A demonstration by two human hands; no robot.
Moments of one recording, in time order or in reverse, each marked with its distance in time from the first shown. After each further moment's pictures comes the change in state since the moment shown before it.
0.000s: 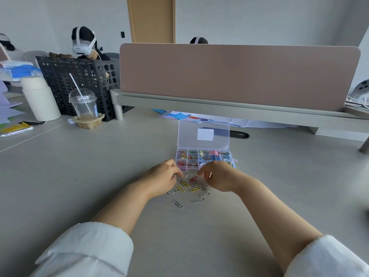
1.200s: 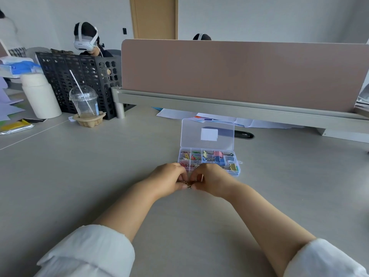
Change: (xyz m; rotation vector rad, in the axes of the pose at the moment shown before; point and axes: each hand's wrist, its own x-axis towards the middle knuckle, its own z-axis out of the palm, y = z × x) left_hand 0.010 0.001 0.000 0.055 -0.014 0.026; right_hand 0.021 -0.011 0.019 0.129 0.102 -0.092
